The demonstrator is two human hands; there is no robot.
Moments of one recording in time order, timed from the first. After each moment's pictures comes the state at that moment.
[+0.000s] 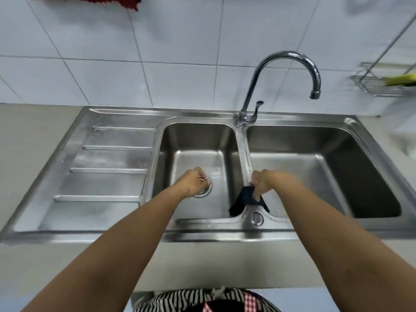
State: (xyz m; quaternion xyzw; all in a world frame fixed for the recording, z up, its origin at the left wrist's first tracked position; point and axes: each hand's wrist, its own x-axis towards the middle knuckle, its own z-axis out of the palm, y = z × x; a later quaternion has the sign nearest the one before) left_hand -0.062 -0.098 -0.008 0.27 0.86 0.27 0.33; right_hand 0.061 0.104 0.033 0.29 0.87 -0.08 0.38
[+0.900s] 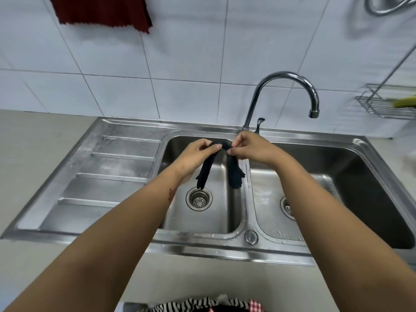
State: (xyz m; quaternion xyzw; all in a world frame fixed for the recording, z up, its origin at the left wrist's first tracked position) left_hand -0.069 -0.050 0.072 0.23 0.70 0.61 0.29; right_hand 0.019 0.122 0.110 0.18 0.86 -0.47 0.02
